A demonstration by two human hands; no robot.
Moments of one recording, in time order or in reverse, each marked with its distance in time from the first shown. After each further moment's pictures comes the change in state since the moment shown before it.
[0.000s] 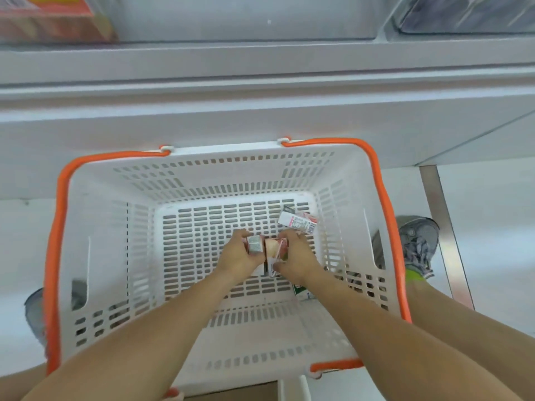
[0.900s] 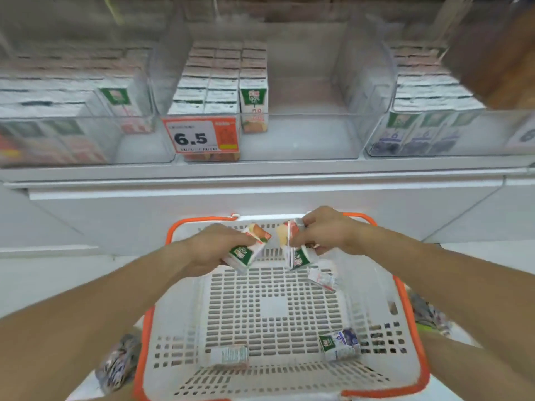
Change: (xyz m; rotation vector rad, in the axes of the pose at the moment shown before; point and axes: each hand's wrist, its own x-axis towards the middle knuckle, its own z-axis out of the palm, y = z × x) left_hand -0.144 0.115 -0.192 -0.241 -0.138 0.154; right_hand -0.122 -0.187 -0.145 0.089 -0.072 -0.214
